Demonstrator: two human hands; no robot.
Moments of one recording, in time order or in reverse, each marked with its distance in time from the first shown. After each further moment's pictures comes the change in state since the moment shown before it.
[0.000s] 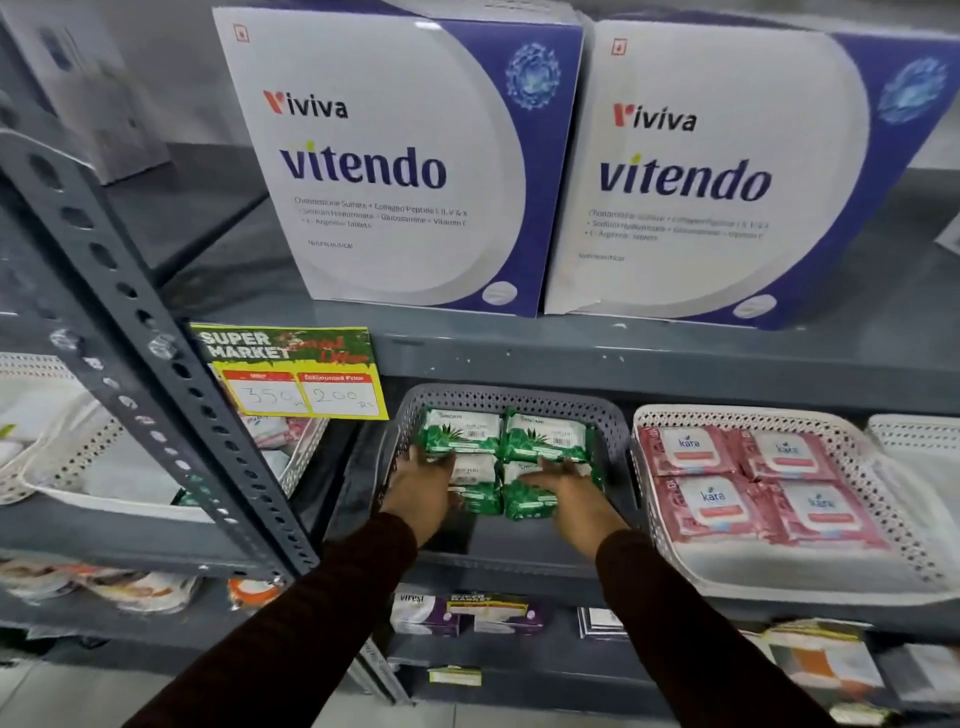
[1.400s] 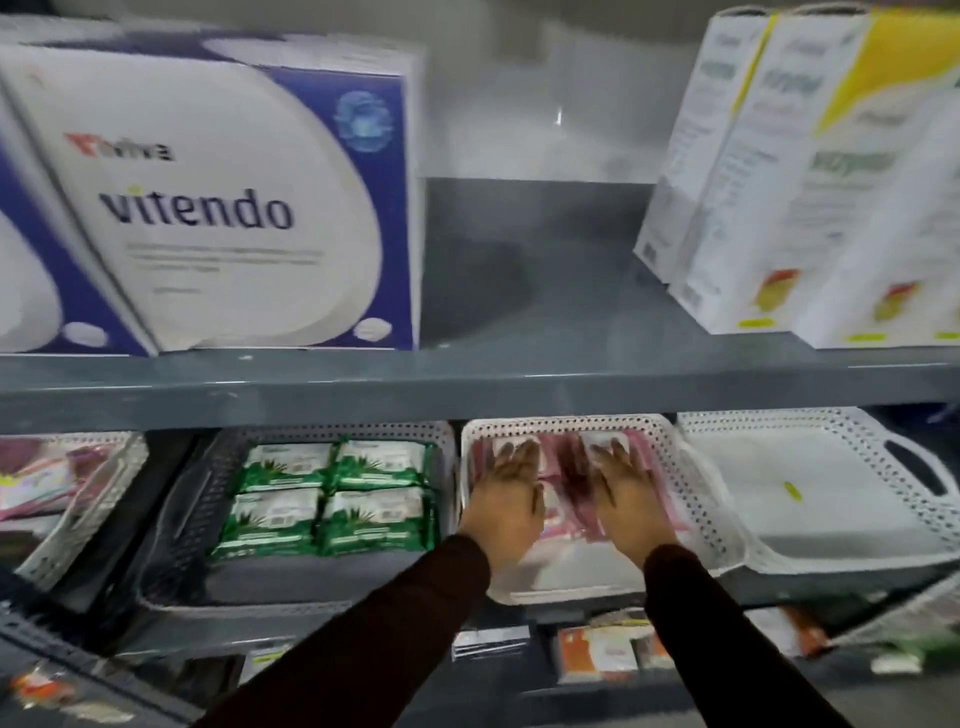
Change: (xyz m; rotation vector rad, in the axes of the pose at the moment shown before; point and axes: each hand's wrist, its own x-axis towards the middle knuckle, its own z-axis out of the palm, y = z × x) left_hand 0.039 0.304 0.022 -0.307 0.237 0.480; right_hand -0.070 0.239 -0.116 -0.079 0.444 0.254
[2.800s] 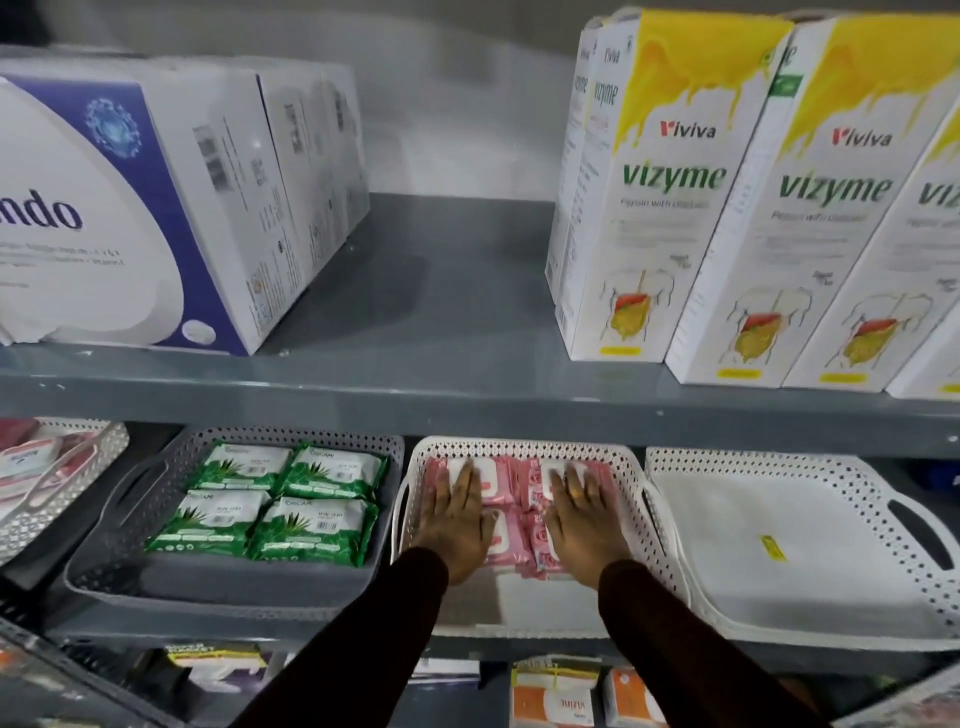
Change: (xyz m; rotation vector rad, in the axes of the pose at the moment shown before) left_hand 0.020 0.016 0.047 0.119 -0.263 -0.340; right_hand 0.033 0.064 0.010 -0.328 -0.228 -0.222
